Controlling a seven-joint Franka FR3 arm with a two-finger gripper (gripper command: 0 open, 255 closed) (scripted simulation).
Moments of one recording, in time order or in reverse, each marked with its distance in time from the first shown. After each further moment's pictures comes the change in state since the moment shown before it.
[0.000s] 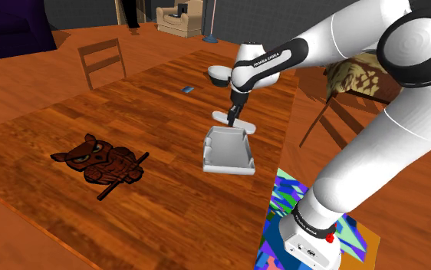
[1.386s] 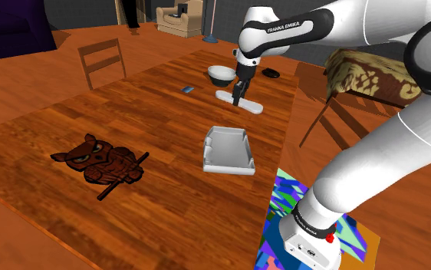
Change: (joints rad) arm 0.001 -0.119 0.009 0.171 -0.005 -0.290 0.002
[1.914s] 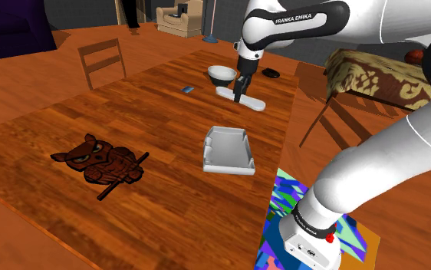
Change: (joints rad) arm 0.014 -0.075 0.028 0.002 0.002 -0.080 0.039
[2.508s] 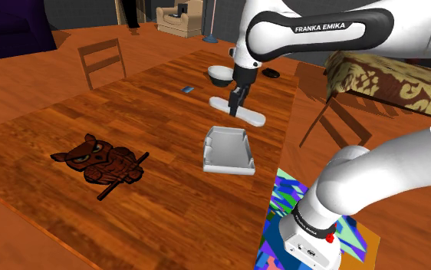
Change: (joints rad) arm 0.076 -0.215 0.134 -0.173 0.055 -0.045 0.180
